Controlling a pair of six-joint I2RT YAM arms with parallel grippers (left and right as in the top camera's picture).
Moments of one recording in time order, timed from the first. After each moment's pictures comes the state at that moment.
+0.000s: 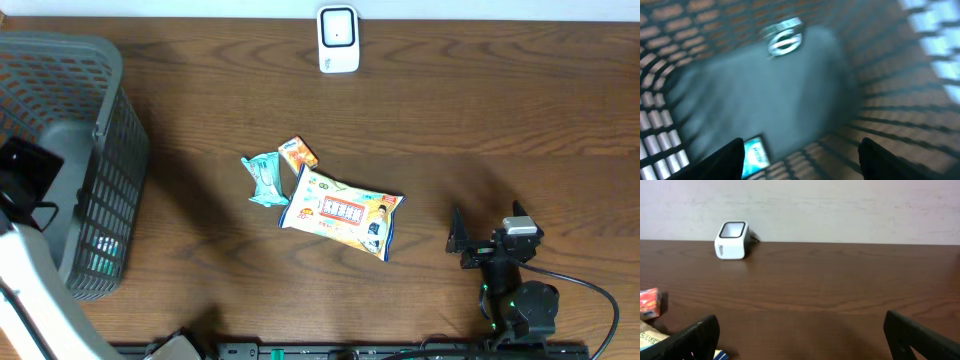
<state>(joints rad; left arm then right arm) 0.68 1.31 1.40 -1.03 0.00 -0.45 0.05 0.02 0.01 -0.07 -0.03 0.02</state>
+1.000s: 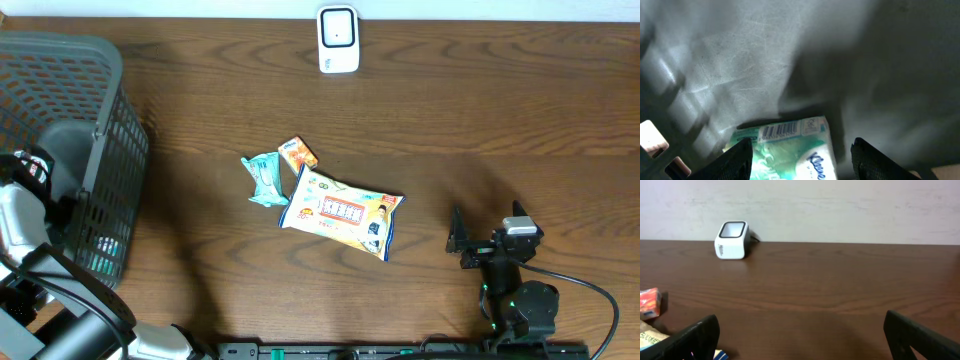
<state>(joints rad) 0.75 1.69 1.15 -1.00 -0.03 -0.46 0.05 0.02 0.01 -0.07 -0.03 0.02</state>
